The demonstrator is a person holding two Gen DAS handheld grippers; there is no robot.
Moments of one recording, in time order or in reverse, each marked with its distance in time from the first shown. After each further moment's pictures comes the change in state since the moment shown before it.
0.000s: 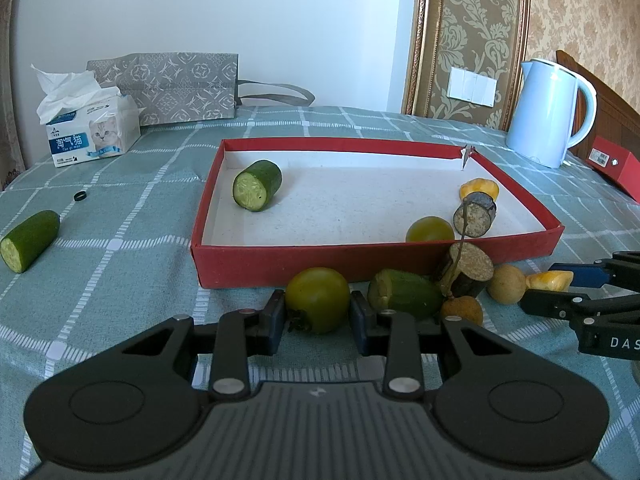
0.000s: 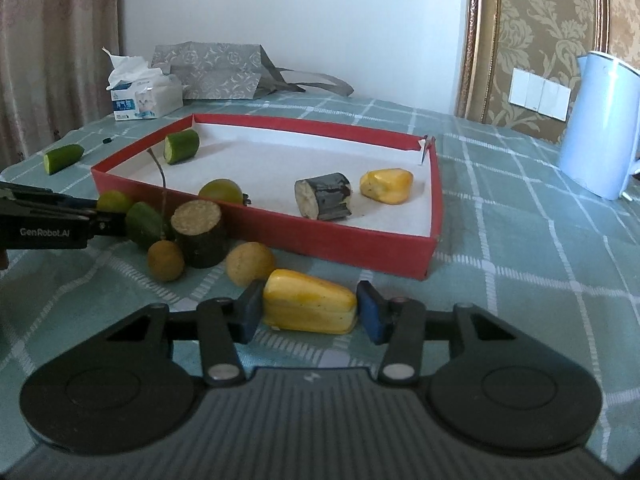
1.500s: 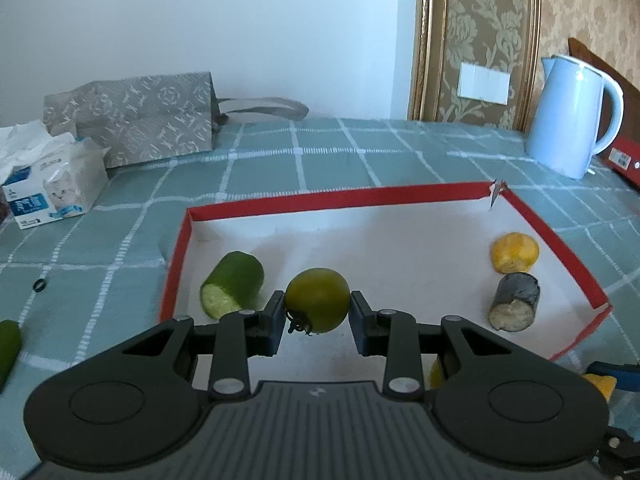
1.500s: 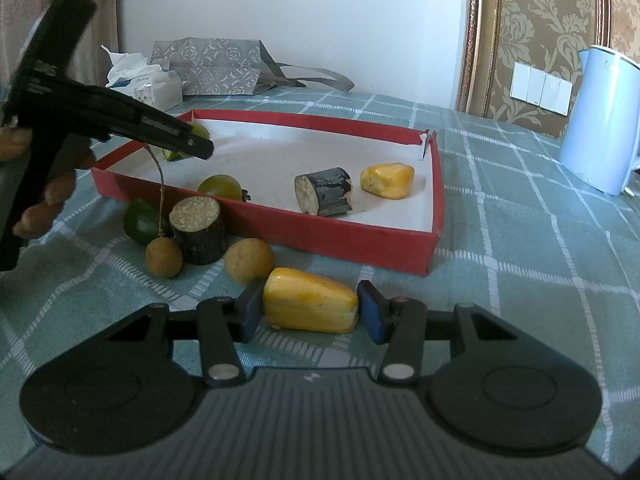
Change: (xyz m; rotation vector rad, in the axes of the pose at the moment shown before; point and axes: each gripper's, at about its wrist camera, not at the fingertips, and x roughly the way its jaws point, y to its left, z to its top) left arm 0.071 -0.008 0.078 0.060 0.041 0.018; right arm 0.003 -0.001 -0.001 0.007 0.012 0.004
